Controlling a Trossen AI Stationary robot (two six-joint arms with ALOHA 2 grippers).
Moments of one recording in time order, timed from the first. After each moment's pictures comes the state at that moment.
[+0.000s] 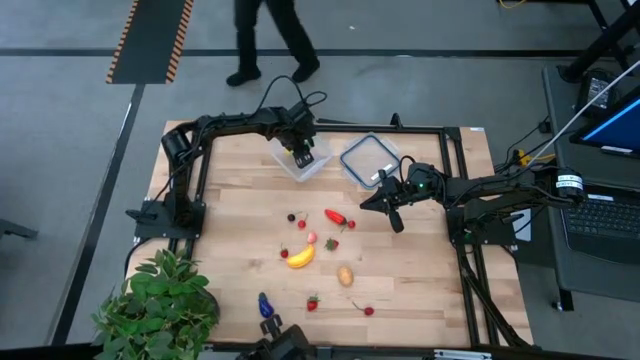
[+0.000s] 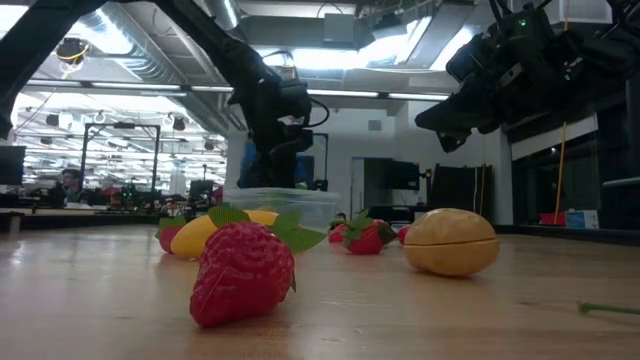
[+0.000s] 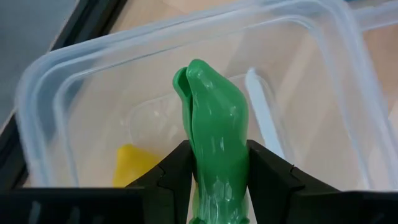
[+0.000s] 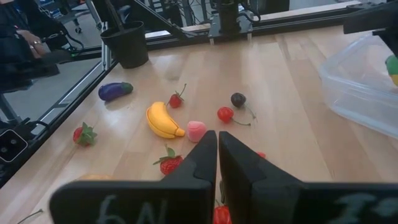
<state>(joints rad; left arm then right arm) 0.63 1.94 1.40 -0.60 0.07 0.10 -0.24 1.20 0.33 0.59 -0.42 0.07</state>
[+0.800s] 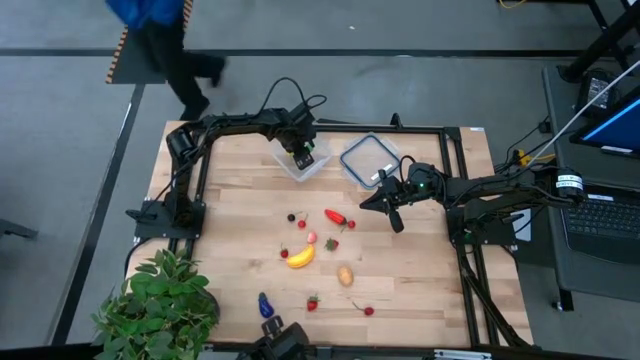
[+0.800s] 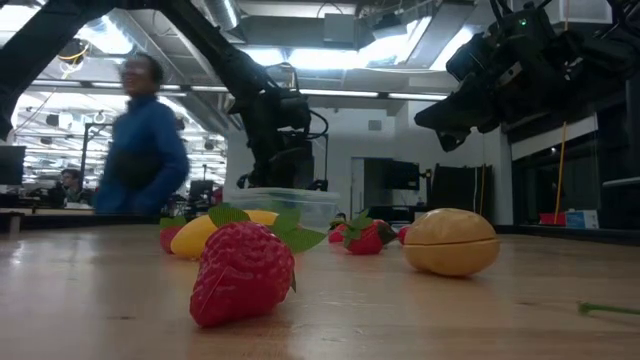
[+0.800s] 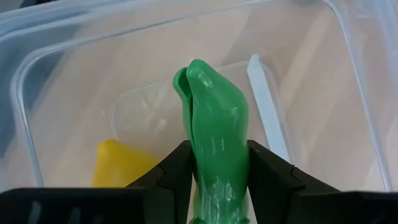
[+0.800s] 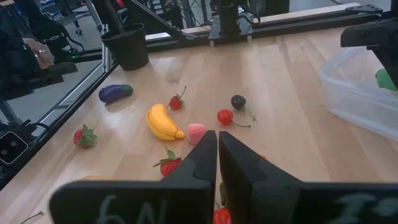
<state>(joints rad) 0.64 1.99 1.40 -0.60 0.12 0.08 -0.24 1.20 0.33 0.59 -0.42 0.07</state>
